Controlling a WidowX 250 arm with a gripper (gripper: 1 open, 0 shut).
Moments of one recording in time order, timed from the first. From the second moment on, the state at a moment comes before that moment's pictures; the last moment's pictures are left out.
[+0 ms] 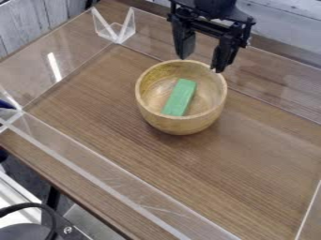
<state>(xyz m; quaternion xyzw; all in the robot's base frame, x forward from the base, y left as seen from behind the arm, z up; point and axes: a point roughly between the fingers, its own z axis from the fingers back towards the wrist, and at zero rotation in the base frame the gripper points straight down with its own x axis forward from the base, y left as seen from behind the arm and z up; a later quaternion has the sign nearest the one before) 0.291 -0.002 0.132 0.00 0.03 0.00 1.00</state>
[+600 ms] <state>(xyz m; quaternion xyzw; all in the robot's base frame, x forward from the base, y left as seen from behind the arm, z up) 0.270 0.019 0.080 -0.01 0.08 0.01 1.00</state>
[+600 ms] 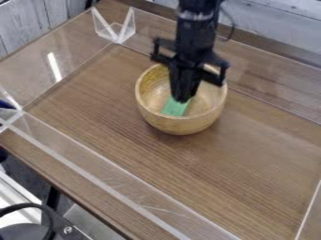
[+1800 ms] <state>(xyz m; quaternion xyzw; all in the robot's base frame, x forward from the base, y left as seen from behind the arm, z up) 0.267 0.030 0.063 -0.04 0.07 0.02 1.00</state>
